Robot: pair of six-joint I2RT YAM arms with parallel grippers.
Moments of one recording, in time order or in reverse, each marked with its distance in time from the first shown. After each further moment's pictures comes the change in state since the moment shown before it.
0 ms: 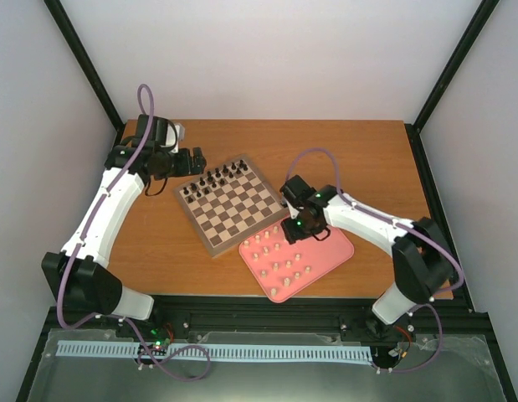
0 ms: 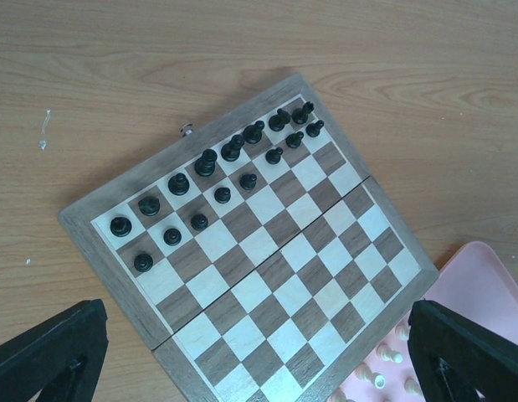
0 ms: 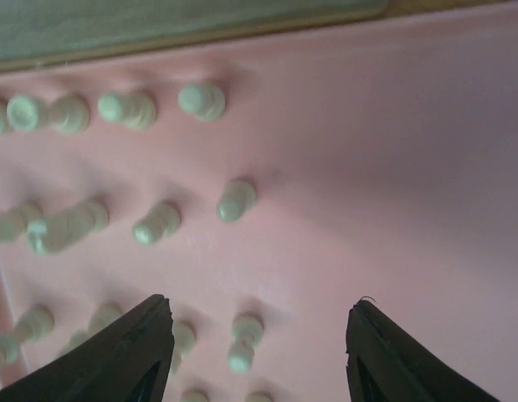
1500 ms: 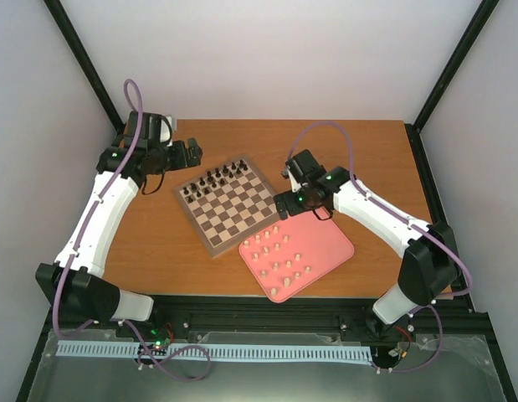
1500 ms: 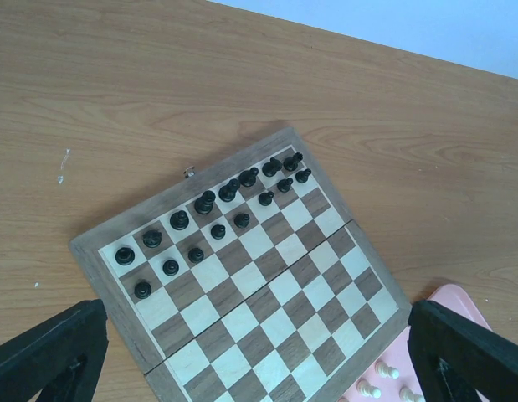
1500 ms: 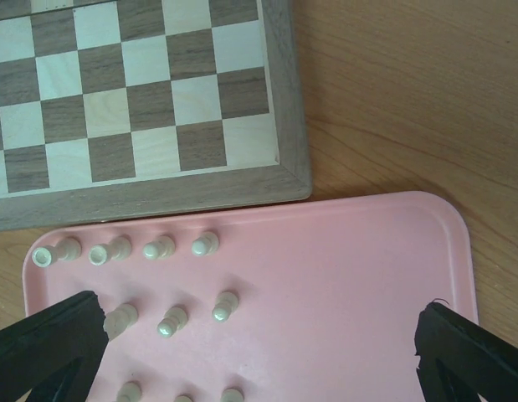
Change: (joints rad) left arm 0.000 -0.047 0.027 0.032 -0.037 -0.057; right arm -0.059 0.018 0.213 0.008 0.043 -0.055
